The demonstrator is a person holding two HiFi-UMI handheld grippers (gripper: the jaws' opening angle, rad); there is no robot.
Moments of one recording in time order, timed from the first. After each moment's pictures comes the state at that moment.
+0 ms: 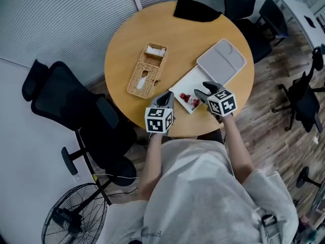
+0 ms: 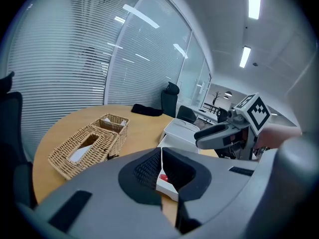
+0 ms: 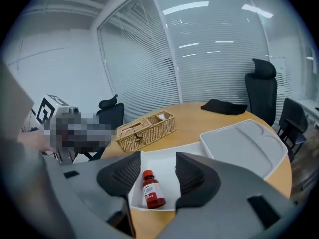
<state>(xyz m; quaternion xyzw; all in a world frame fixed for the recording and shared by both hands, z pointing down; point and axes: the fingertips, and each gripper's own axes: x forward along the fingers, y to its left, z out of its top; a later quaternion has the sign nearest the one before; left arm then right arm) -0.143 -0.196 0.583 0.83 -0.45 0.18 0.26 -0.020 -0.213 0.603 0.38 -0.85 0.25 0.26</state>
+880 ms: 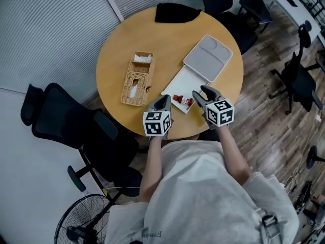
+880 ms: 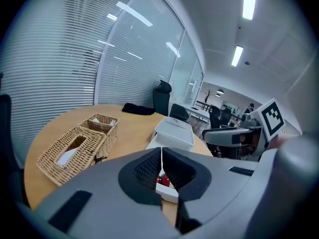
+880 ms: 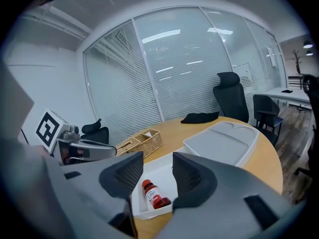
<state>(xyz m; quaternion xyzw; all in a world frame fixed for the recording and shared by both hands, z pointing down) -0.121 -0.190 0.582 0.86 -0.41 0.19 0.25 0.011 -0.183 0.576 0.51 -0.81 0.25 0.12</state>
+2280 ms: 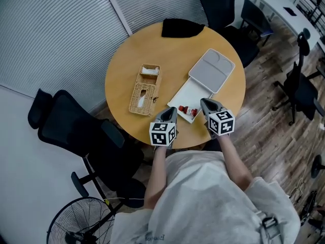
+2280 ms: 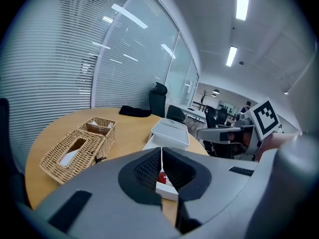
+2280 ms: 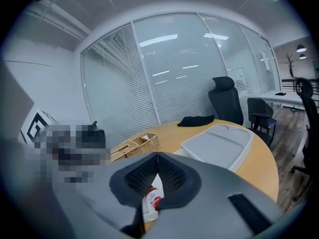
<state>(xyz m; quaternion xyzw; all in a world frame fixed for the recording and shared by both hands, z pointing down) -0.121 -0.174 0.574 0.87 -0.39 0.18 0.23 0.011 -0.177 0.571 0.54 -0.80 0.24 0.11</state>
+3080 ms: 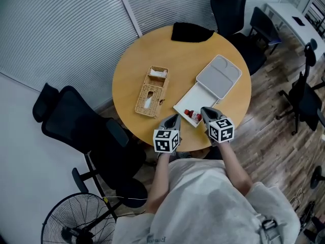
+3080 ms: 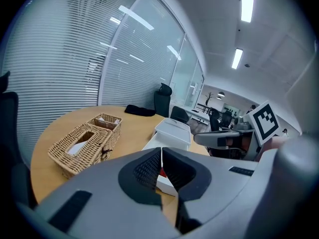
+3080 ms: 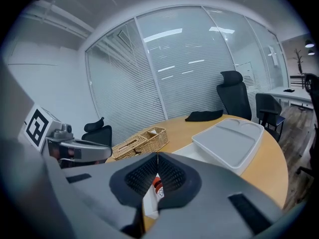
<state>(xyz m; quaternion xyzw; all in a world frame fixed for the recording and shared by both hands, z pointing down) -0.137 -0.160 0.577 0.86 -0.42 0.17 0.25 -0.018 -0.170 0.583 0.51 -0.82 0.25 0.12</state>
